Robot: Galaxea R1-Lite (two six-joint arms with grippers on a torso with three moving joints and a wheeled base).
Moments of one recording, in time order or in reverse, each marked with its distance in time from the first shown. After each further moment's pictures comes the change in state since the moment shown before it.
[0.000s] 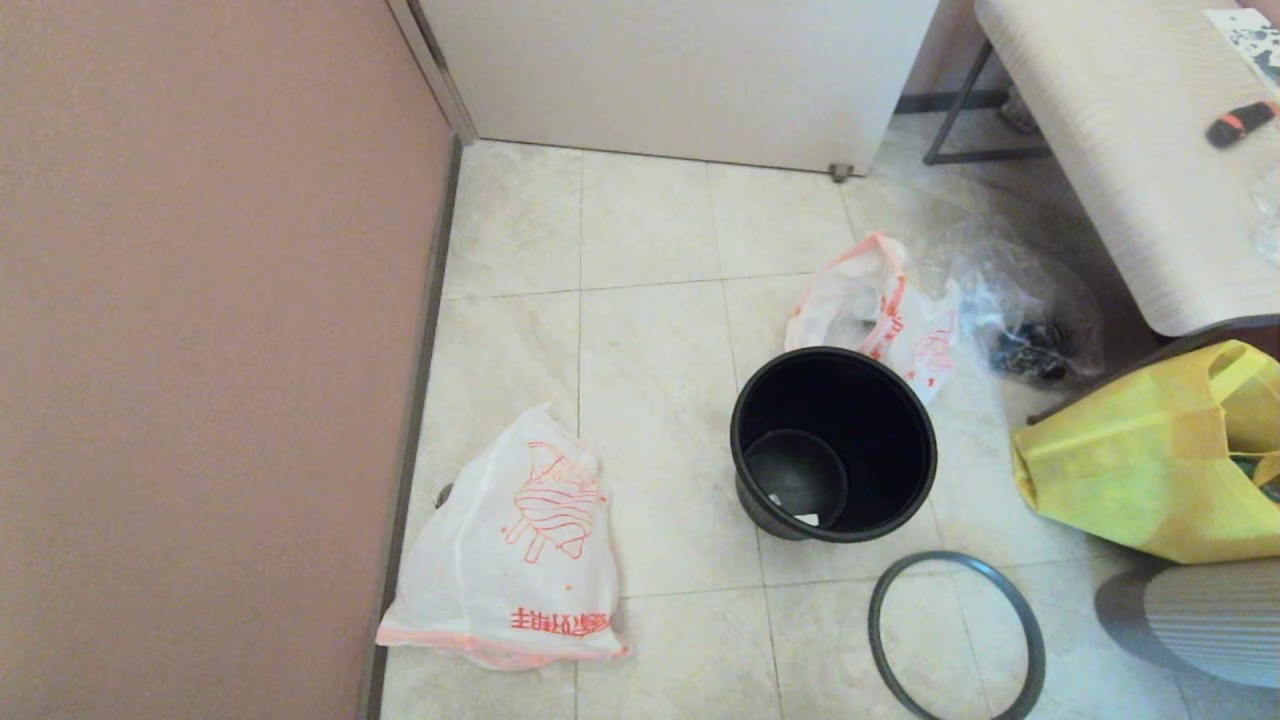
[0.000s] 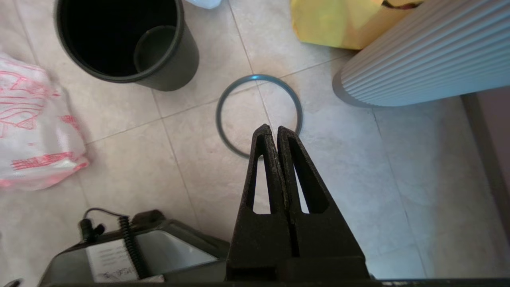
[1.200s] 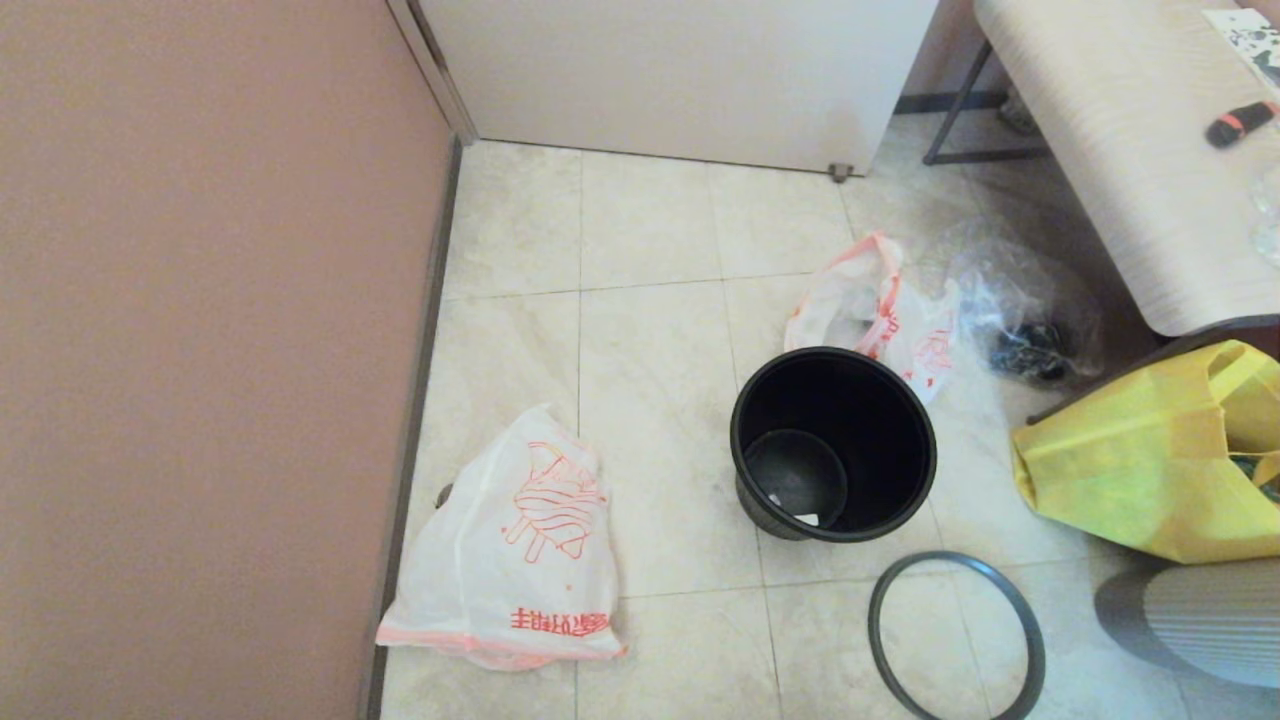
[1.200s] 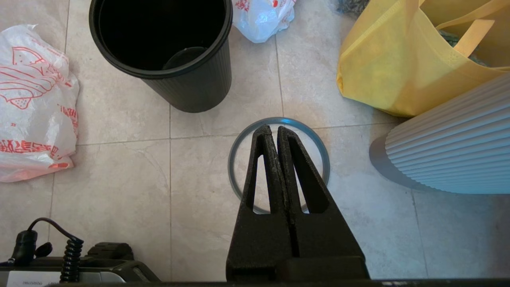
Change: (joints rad) left arm 0.000 0.000 0.000 0.000 0.000 0.000; right arm -0.041 -0.242 0.761 -0.772 0.198 -0.214
